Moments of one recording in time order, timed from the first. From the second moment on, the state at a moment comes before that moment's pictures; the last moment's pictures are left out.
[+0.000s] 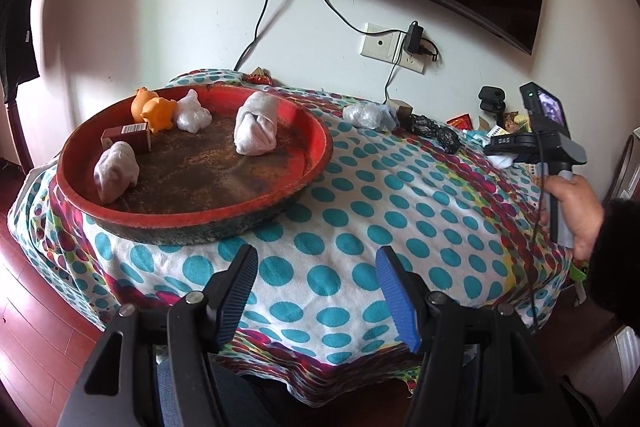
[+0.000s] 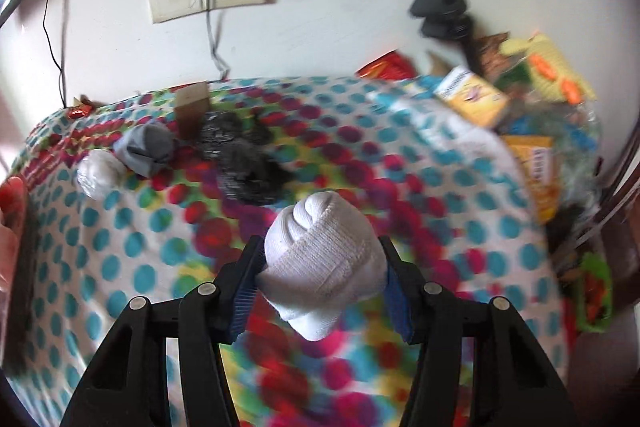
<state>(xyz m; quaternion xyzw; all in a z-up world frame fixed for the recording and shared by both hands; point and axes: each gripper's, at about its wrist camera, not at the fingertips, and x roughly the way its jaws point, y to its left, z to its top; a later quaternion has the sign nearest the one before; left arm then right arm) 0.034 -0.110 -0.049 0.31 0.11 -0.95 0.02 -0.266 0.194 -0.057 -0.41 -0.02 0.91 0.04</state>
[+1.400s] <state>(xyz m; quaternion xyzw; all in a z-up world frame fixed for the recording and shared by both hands) 0.061 -0.145 -0.030 0.23 0.17 -0.95 0.11 -0.169 -0.084 -0.023 -0.35 -0.16 0.88 -0.29</state>
